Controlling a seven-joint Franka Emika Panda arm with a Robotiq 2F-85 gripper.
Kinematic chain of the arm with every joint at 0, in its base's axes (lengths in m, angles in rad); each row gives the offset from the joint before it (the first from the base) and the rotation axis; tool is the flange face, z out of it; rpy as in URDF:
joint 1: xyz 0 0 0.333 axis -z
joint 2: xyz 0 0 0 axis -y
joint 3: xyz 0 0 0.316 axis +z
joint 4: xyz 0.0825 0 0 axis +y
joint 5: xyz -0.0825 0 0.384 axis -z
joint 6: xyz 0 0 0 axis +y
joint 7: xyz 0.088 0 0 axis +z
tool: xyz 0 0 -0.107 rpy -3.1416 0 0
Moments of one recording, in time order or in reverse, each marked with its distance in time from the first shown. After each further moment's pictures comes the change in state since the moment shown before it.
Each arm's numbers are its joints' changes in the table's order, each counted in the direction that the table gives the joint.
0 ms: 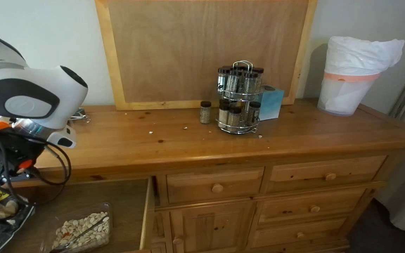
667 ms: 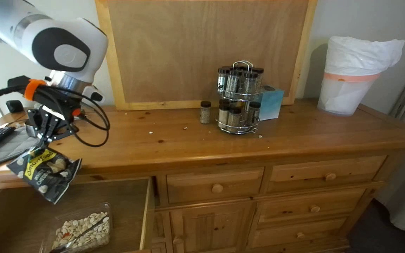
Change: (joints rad) arm 0.049 0.006 -0.048 -0.258 0.296 0.159 -0.038
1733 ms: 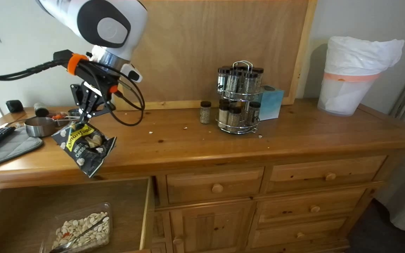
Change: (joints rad) arm 0.163 0.001 -0.021 -0.157 0.011 0.089 -0.038
